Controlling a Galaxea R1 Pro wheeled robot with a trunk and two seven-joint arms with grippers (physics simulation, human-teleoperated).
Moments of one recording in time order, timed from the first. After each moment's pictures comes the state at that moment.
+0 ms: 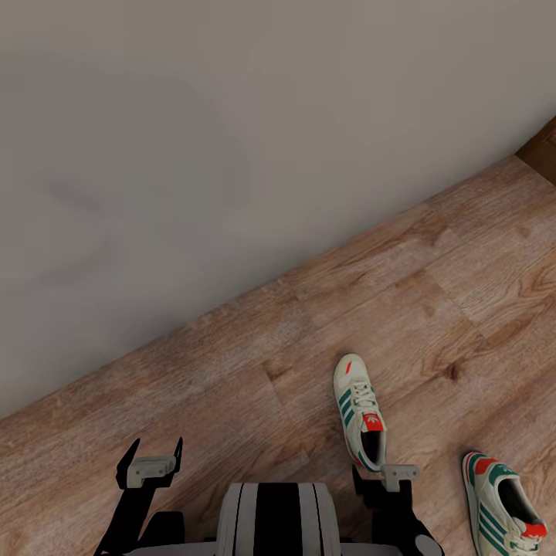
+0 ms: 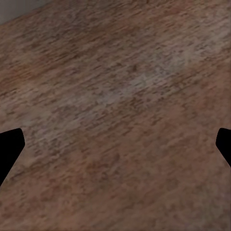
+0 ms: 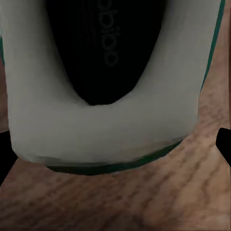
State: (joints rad) left arm -0.12 0.04 0.07 -0.95 -0.02 -0.54 0.00; right arm -0.19 0.00 -0.01 -0.85 0.00 -0.13 0.01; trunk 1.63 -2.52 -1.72
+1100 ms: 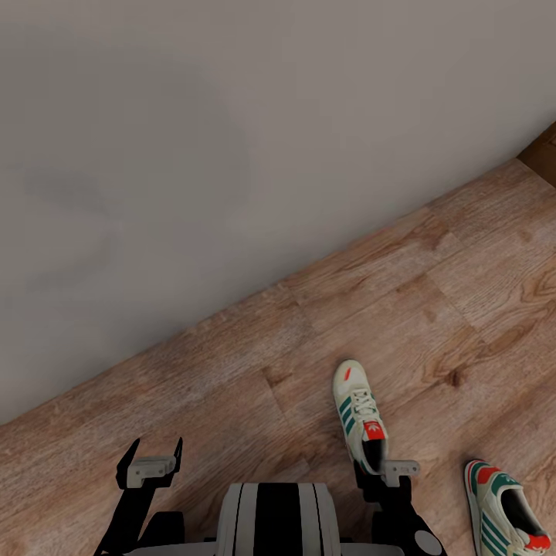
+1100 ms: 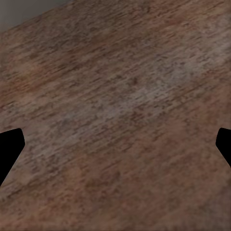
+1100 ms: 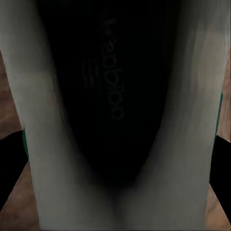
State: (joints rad) left arm -0.12 0.04 0.07 -0.95 -0.02 -0.54 0.00; right arm -0.19 0.00 -0.01 -0.88 0.00 -0.13 0.01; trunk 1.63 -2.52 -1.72
